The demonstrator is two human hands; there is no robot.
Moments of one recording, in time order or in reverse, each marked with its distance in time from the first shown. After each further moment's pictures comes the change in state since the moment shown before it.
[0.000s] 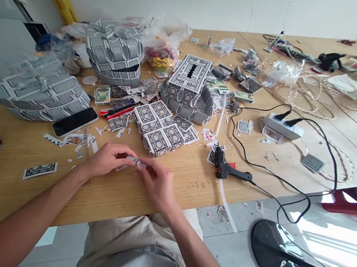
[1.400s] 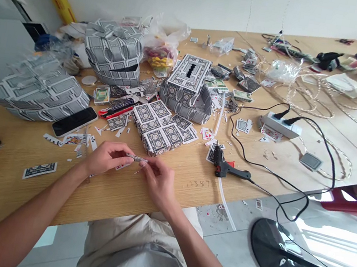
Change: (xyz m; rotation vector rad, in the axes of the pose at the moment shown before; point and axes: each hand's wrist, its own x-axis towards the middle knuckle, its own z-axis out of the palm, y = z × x) left_hand -0.003 0.006 -0.003 -0.091 -0.005 -0.018; right_hand 0.003 -0.002 -0.003 0.100 0.047 0.045
